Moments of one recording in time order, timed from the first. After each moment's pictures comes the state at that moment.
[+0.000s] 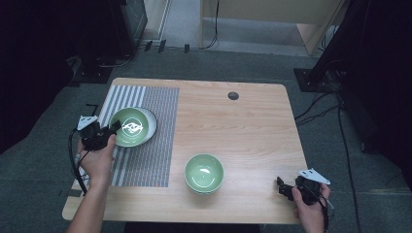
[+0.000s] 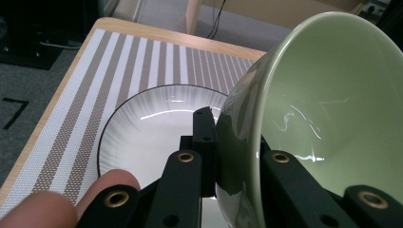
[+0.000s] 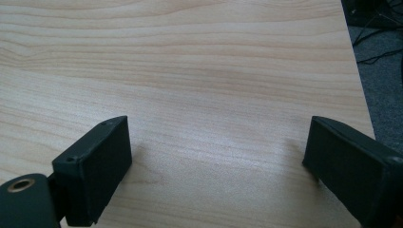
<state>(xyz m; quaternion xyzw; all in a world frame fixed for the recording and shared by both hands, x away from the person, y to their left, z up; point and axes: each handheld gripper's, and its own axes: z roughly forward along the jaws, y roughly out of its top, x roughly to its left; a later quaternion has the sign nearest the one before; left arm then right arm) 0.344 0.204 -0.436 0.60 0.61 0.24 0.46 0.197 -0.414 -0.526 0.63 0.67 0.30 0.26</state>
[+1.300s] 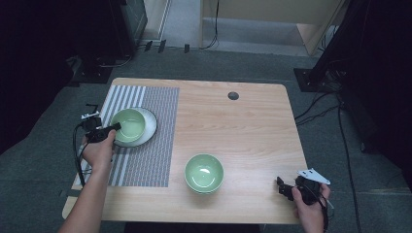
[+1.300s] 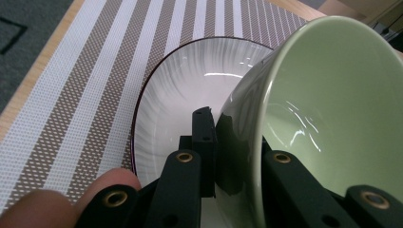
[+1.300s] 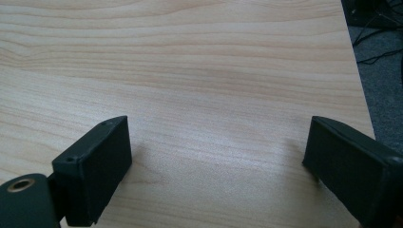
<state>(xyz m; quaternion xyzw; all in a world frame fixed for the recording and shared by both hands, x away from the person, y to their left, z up) 0.397 0.228 -0.482 0.59 0.69 0.15 0.40 0.197 -0.414 -0.526 0.63 0.67 0.30 0.26</state>
